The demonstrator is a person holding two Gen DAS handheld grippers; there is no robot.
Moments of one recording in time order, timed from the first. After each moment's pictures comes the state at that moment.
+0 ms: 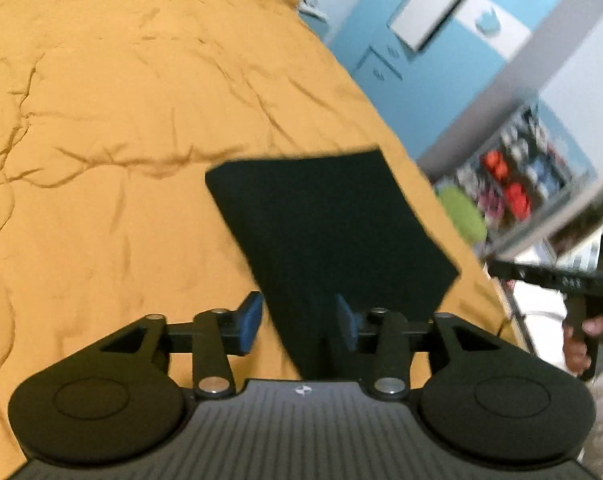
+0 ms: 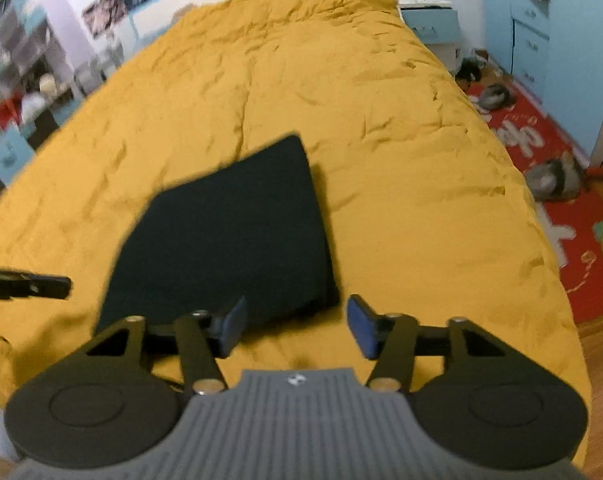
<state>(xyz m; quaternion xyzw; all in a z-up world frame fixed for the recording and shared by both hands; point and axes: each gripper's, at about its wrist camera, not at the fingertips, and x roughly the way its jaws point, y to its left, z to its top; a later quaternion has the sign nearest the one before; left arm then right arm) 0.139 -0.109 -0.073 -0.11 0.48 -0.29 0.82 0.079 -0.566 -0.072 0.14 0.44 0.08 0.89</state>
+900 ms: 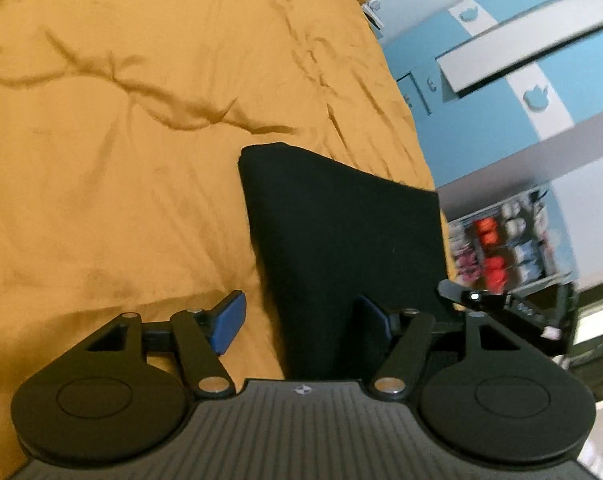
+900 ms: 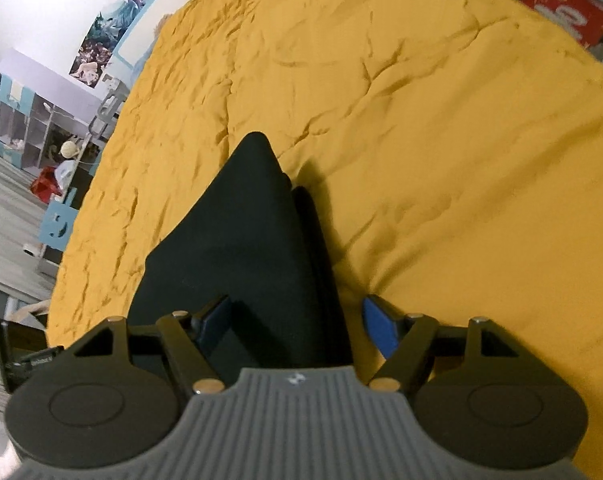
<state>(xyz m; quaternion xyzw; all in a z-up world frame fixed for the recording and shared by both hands) 0.209 -0.105 -0.168 -0.28 0.53 -0.27 0.76 0.208 -0.593 -0.174 0.32 0.48 0.14 0.80</state>
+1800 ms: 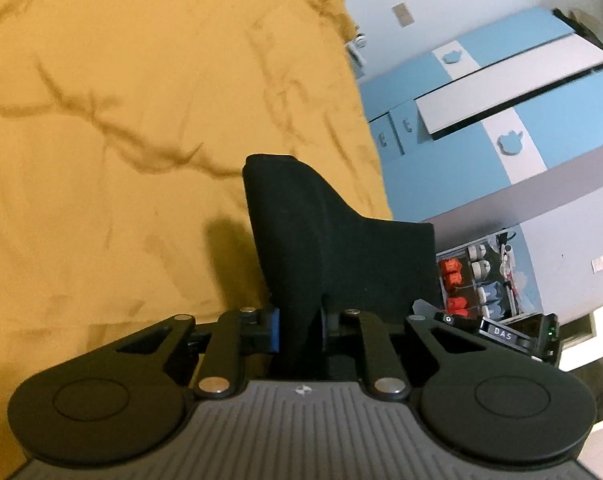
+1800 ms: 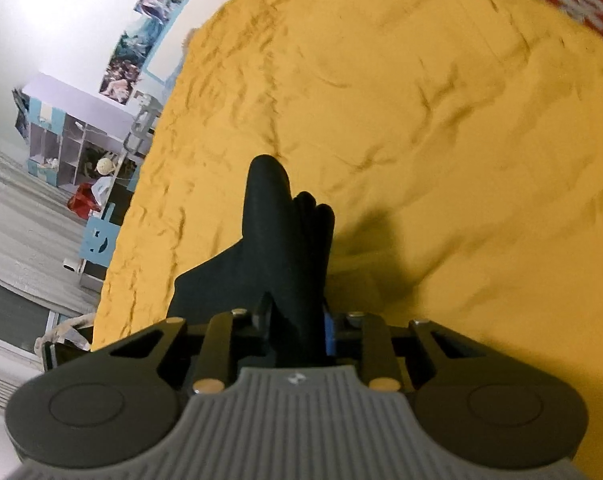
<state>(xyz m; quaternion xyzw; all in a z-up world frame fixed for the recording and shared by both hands) 0.209 -0.101 -0.135 -0.32 0.47 -0.28 0.77 0.220 -0.583 -0.135 0.36 0.45 0.18 0.80</state>
